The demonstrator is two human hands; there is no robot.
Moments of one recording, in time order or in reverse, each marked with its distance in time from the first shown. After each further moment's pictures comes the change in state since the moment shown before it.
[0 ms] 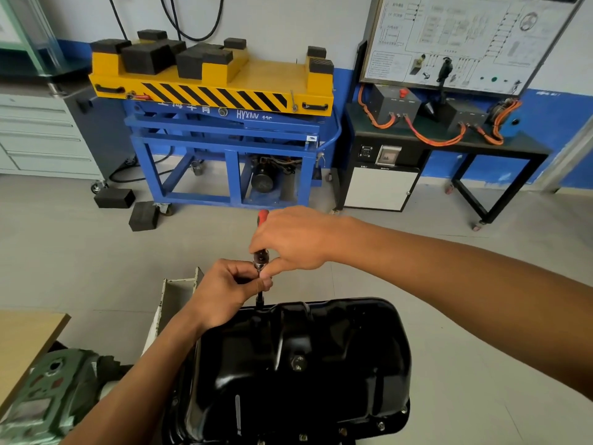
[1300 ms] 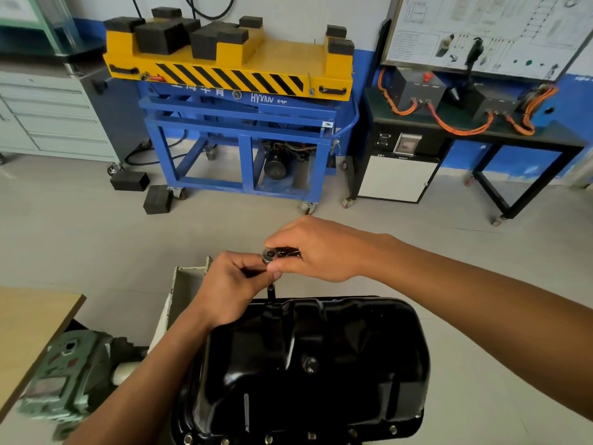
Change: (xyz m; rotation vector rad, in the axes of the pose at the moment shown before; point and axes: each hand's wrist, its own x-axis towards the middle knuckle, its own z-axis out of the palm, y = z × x) left_hand -0.005 0.000 0.001 -0.008 0.059 0.144; right_hand -0.020 -0.008 0.020 0.563 0.213 -0.006
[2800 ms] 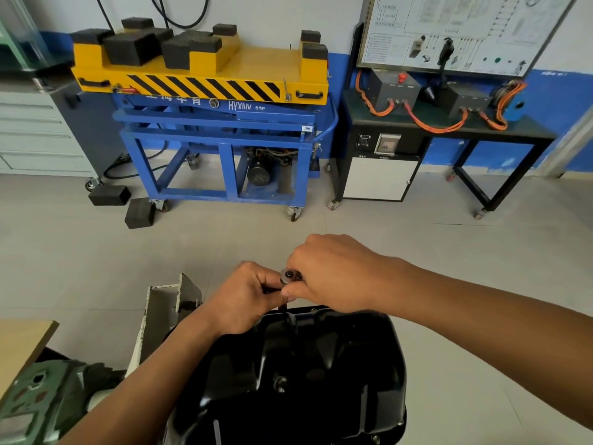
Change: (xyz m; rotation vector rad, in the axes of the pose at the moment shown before) left_hand 0.028 0.013 0.039 0.050 -0.375 0.018; right_hand -0.049 -0.001 -0.009 -0.281 -0.059 0.283
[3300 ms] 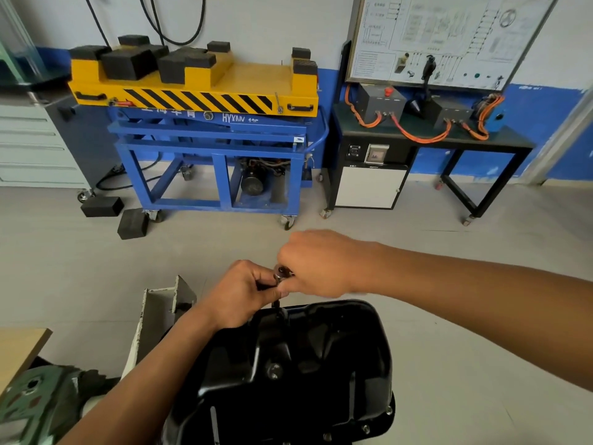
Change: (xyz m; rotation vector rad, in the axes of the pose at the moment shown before) left_hand -0.001 0.003 0.003 0.095 0.046 0.011; right_hand 0.003 -0.004 -0.008 -0.160 -0.027 -0.067
